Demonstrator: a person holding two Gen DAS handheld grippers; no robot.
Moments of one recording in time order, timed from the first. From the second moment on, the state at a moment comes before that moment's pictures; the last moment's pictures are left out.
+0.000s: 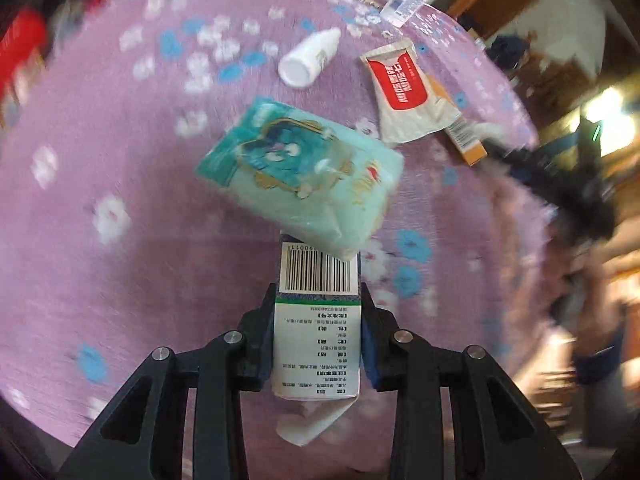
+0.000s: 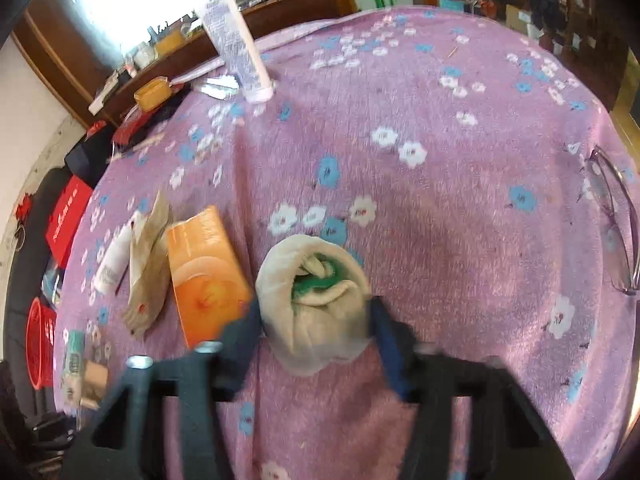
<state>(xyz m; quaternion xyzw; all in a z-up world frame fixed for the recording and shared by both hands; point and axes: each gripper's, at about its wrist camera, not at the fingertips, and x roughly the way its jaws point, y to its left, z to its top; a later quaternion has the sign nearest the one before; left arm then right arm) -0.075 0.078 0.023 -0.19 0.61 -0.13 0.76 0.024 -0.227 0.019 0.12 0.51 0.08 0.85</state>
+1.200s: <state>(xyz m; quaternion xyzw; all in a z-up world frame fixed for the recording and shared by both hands) -0.130 0.056 0.087 -0.01 0.43 -0.03 0.90 -0.125 -0.119 0.077 0.04 0.47 0.18 0.87</state>
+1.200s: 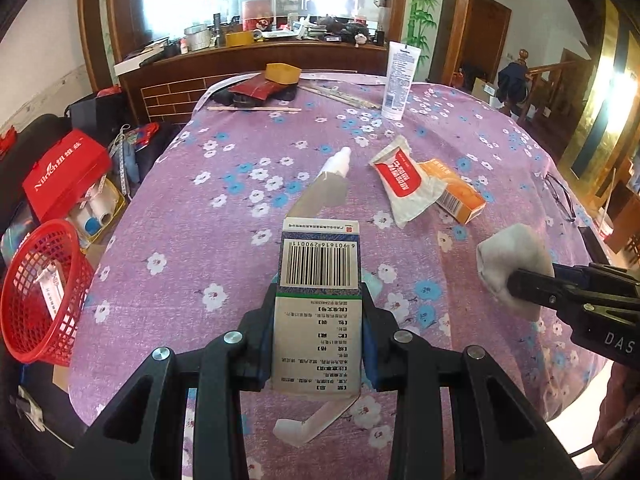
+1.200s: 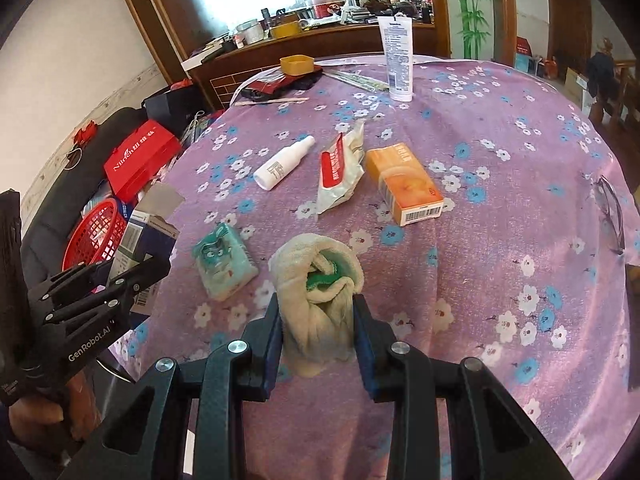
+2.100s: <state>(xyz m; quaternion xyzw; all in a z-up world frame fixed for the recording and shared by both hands) -0.141 0.080 0.084 -0.02 0.43 0.00 0.90 -0.129 -0.097 0.071 0.03 0.48 0.19 0.86</state>
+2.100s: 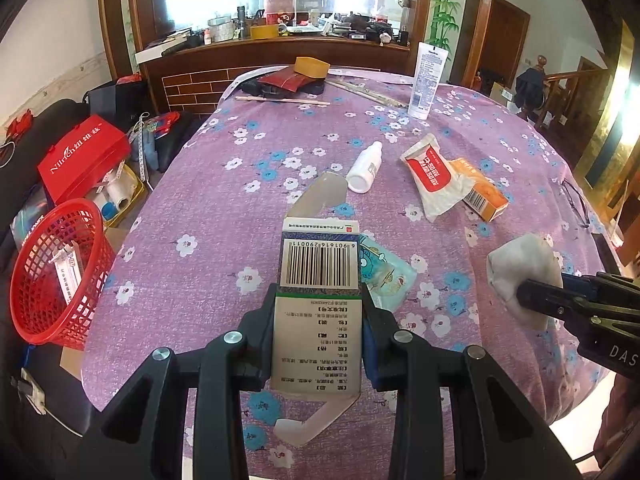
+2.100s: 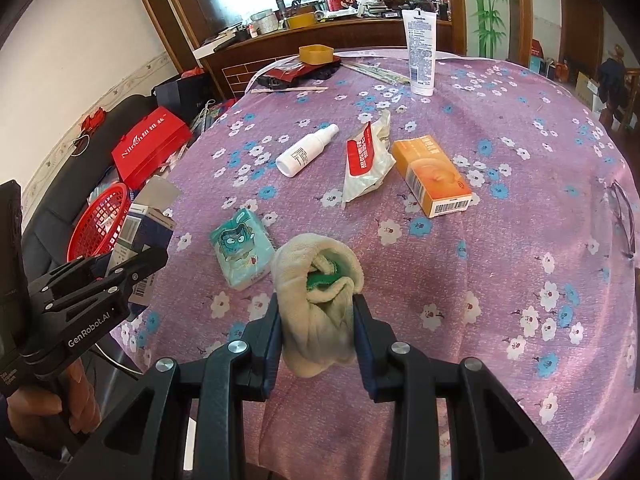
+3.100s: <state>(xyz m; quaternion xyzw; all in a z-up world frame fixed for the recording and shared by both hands) -0.146 0.092 0.087 -0.02 0.43 0.02 0.90 -0.122 -0.087 0.076 0.02 0.47 0.21 0.85</state>
